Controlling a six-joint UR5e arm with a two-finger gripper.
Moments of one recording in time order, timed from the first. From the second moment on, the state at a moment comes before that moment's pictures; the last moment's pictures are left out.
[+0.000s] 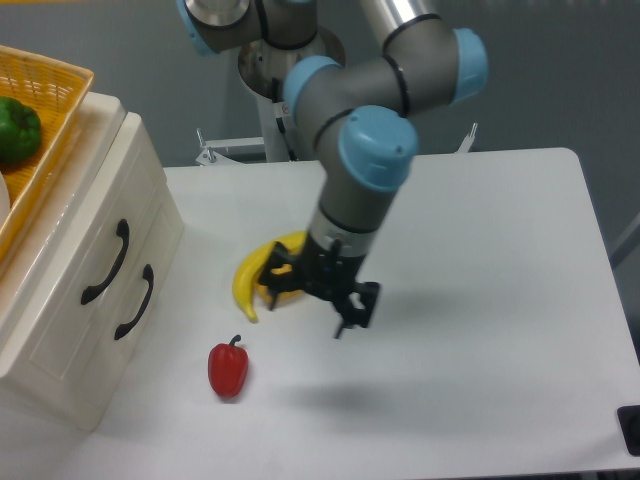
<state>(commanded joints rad) 2.53 -1.95 -1.48 -1.13 1.25 1.02</state>
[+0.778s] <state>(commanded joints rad) 2.63 -2.05 -1.45 -1.10 1.52 1.46</state>
